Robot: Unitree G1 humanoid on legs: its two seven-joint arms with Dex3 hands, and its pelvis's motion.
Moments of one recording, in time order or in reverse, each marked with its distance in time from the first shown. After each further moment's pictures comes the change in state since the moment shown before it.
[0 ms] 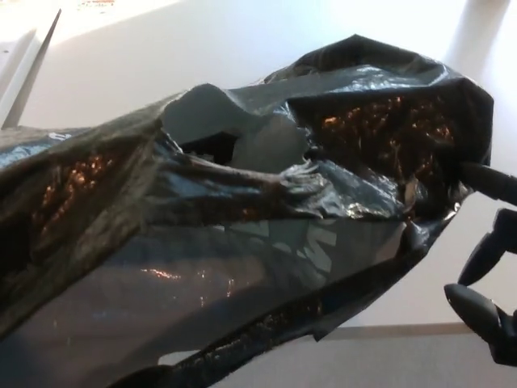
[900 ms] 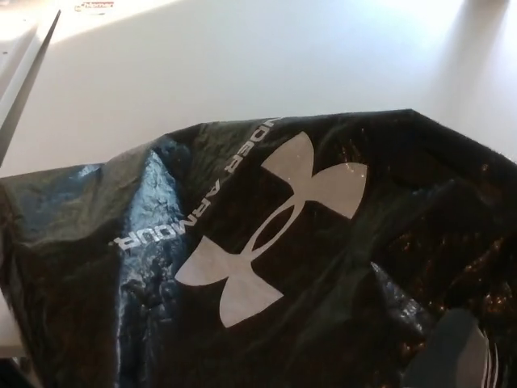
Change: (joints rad) left_arm -0.272 0.273 0.253 0.862 0.015 -0.079 0.043; right_arm 0.191 -0.052 -0.313 0.359 0.015 -0.072 0.010
